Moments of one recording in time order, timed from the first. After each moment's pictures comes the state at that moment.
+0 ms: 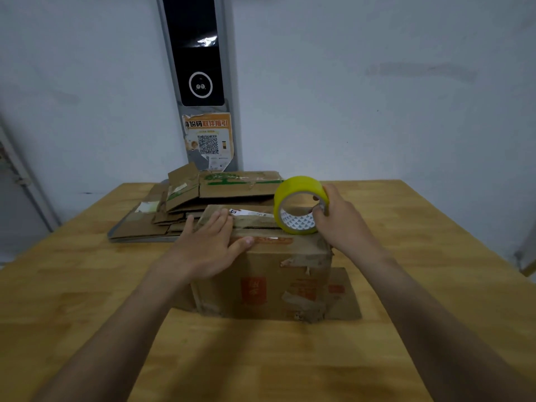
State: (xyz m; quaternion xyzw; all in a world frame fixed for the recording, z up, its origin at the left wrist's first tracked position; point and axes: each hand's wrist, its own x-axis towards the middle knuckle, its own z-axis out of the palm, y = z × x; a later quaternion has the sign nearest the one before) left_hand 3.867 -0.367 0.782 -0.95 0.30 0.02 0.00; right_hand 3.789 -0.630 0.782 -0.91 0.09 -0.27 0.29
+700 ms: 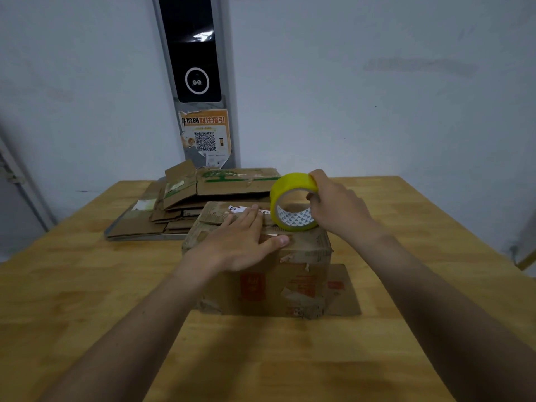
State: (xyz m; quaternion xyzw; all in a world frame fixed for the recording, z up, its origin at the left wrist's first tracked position) left_hand 3.850 -0.414 0.790 -0.93 0.37 0.06 -0.04; right_hand 3.790 -0.623 0.811 -0.96 0.09 -0.24 0.15
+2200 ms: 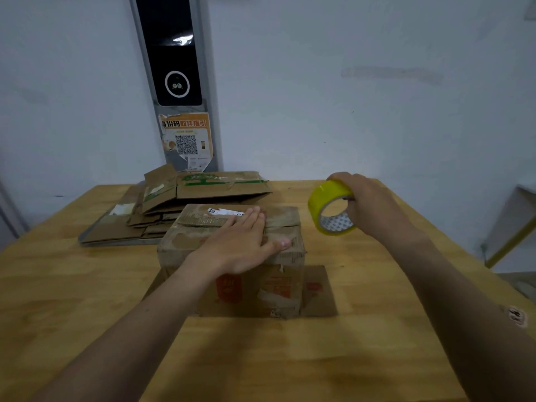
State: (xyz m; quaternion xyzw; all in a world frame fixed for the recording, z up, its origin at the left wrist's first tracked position) left_hand 3.834 -0.450 0.788 -0.91 0.41 0.05 -0.03; right_hand 3.736 -0.710 0.810 -0.94 0.10 -0.29 0.14
